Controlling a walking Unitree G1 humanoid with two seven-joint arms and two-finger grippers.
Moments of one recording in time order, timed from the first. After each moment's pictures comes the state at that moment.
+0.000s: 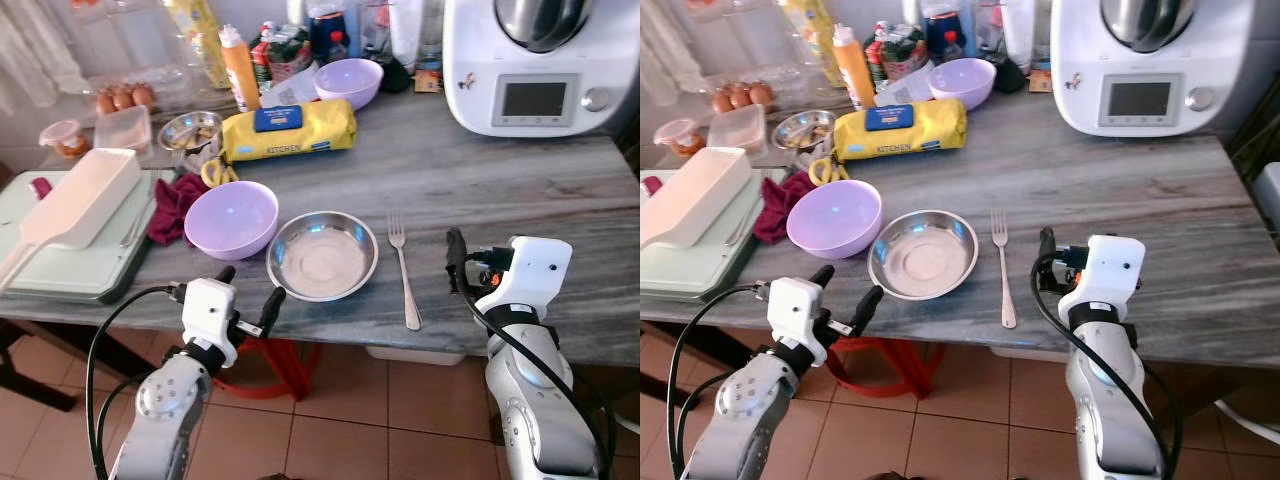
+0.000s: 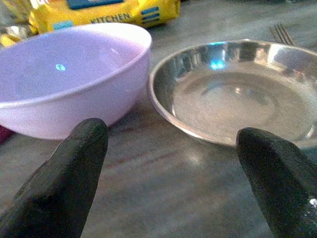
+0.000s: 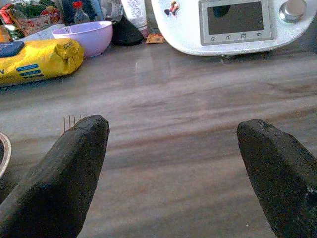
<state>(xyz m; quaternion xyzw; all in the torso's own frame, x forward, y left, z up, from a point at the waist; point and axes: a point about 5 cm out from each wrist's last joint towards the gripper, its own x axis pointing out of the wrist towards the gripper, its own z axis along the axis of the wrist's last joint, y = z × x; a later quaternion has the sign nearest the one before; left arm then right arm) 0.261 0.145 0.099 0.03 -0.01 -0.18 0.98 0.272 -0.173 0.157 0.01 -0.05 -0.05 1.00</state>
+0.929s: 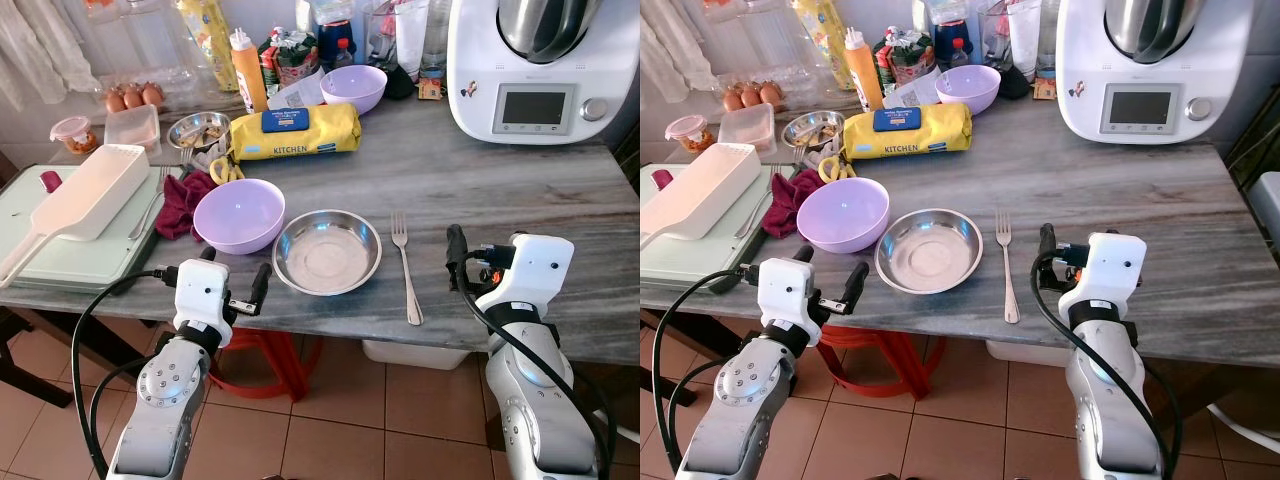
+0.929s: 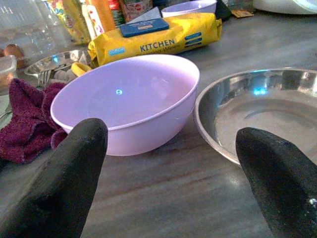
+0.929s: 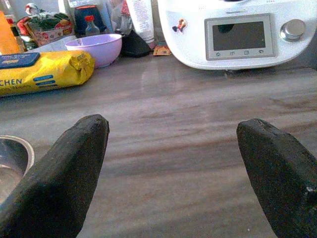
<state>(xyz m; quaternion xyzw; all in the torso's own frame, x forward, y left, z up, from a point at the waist) 0.269 0.149 0.117 0.05 -0.02 -0.11 0.99 0.273 -0.172 0.160 0.01 -0.06 -0.04 1.00</state>
